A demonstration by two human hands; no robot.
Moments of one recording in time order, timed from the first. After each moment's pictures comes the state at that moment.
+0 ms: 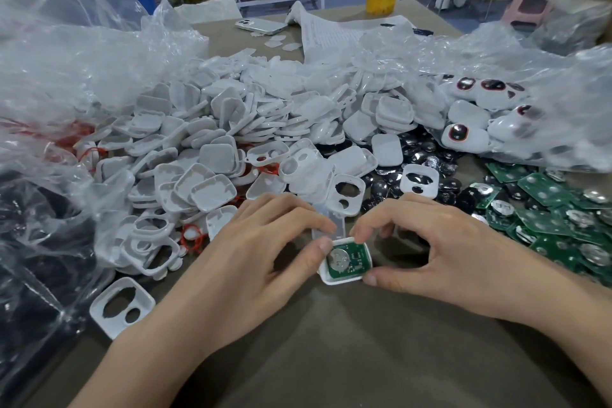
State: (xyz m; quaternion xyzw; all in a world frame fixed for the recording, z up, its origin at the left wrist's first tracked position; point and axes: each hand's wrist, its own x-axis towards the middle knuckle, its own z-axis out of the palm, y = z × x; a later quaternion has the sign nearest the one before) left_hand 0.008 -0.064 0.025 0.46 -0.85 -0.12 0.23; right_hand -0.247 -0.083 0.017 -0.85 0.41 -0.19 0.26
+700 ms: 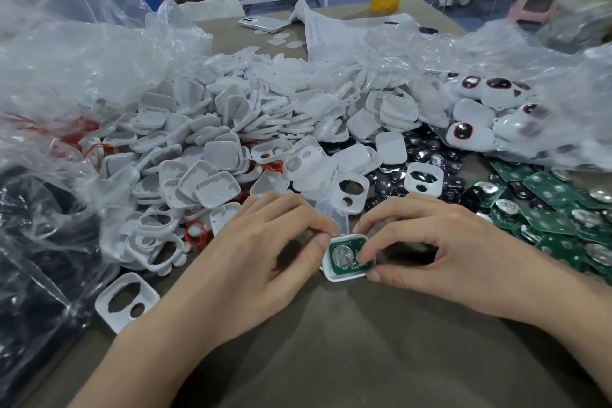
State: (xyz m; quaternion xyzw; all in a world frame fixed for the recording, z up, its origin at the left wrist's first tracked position) left_hand 0.009 -0.063 0.028 0.46 -0.85 -0.11 0.23; right_hand -0.245 -0.086 0.016 -0.87 0.37 -0.19 0.26
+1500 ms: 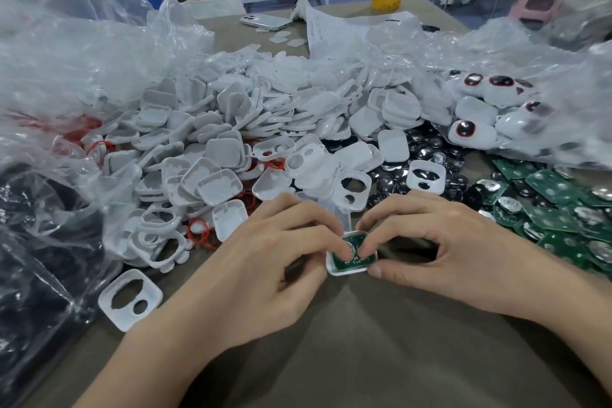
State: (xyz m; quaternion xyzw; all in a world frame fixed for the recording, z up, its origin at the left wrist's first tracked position) left_hand 0.007 -0.058 0.028 0.41 -0.87 -0.14 0.22; right_hand -0.244 -0.084 0.015 -0.87 0.39 -0.19 0.25
